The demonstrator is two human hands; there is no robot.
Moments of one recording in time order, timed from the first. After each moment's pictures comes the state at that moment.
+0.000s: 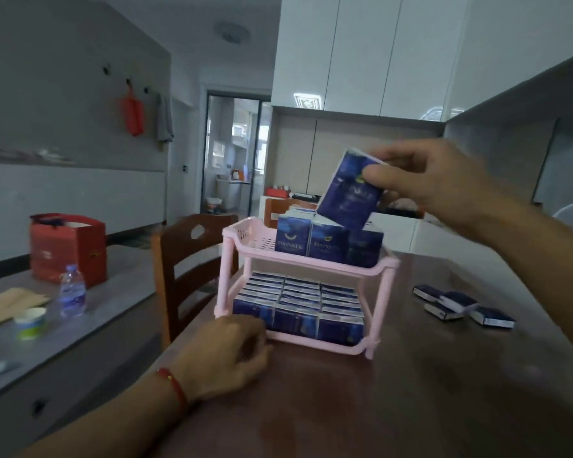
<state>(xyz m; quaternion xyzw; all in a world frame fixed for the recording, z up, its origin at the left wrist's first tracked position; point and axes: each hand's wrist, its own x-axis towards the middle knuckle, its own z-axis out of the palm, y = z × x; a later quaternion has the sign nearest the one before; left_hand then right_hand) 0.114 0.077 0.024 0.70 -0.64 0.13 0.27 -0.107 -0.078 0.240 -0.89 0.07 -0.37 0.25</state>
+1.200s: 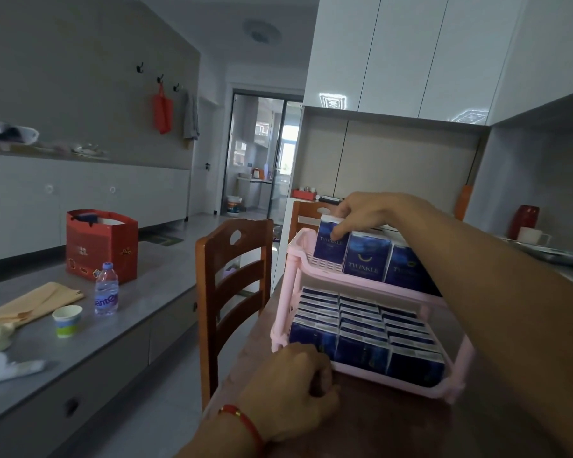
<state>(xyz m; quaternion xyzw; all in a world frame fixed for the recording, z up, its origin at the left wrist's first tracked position) 0.133 0.058 0.007 0.69 -0.62 -0.04 0.36 0.112 -0.147 0.230 -0.96 0.29 -0.01 0.05</state>
